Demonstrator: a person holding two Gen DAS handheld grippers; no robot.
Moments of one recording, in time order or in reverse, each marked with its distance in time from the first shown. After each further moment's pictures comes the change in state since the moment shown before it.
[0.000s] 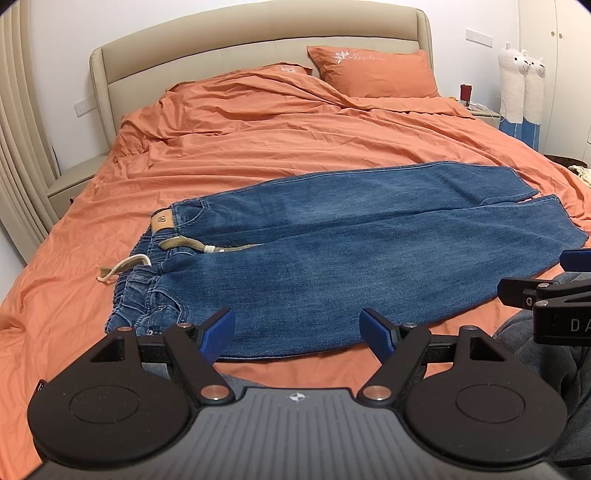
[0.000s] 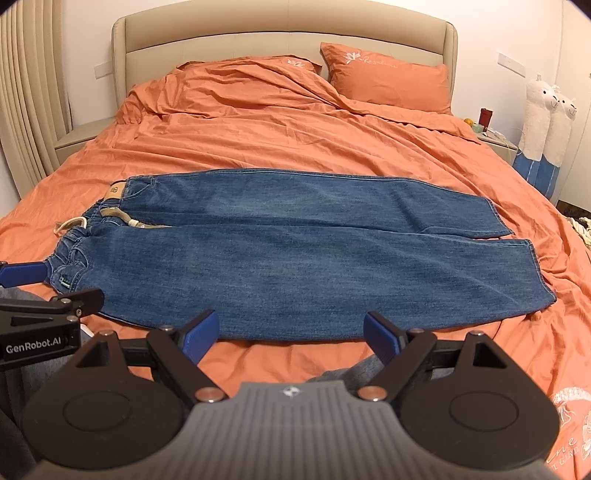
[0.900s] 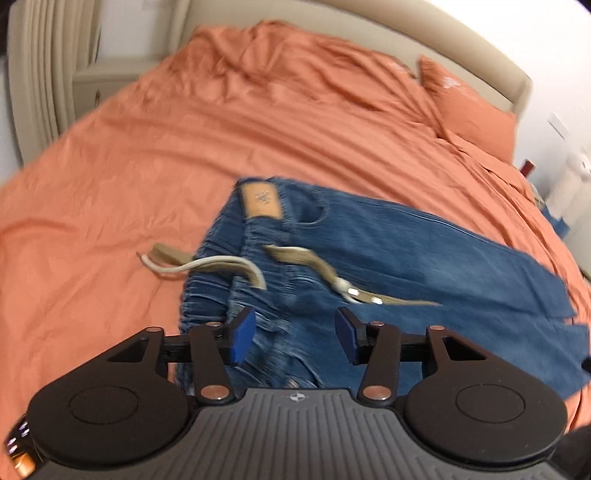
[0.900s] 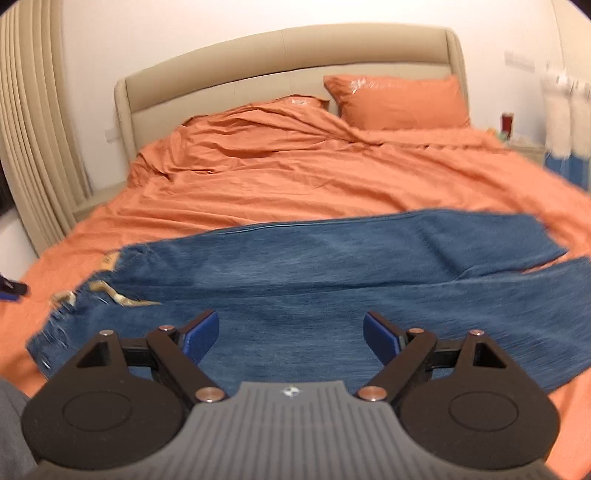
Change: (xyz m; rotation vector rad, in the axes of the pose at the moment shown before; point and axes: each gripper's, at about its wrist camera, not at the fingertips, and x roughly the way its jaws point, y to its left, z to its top) left arm 0.135 0.241 0.037 -0.420 0.113 -0.127; right arm 0.117 -0.067 0.034 0.131 -0.168 0.182
